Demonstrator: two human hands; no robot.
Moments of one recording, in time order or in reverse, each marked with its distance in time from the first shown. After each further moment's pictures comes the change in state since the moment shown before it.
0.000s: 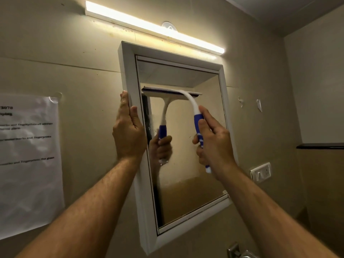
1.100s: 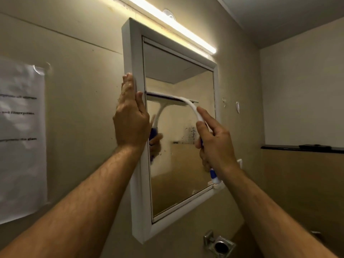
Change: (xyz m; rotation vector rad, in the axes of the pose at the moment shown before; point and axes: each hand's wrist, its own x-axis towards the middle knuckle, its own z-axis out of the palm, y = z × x) left_hand -0.004 0.000 -0.005 -0.108 -0.017 0.012; right_hand -0.026 0.001 0.009 -0.298 0.052 -0.077
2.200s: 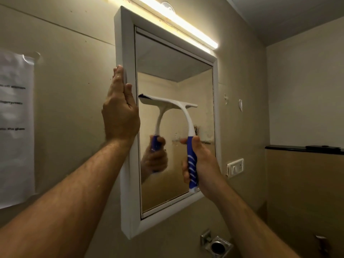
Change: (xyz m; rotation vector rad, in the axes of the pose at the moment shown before) left_hand -0.002 -0.003 0.003 0.040 0.037 -0.015; right_hand -0.022 0.057 -0.008 0.322 -0.255 0.317
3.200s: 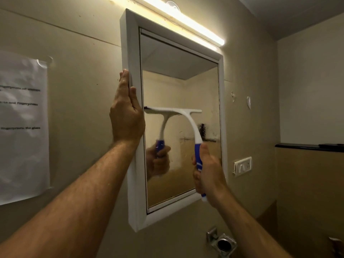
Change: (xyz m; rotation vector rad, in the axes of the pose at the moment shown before) left_hand -0.006 0.001 -0.002 -0.011 -0.007 -0.013; right_hand -0.013 0.010 0.002 -0.124 0.167 0.081
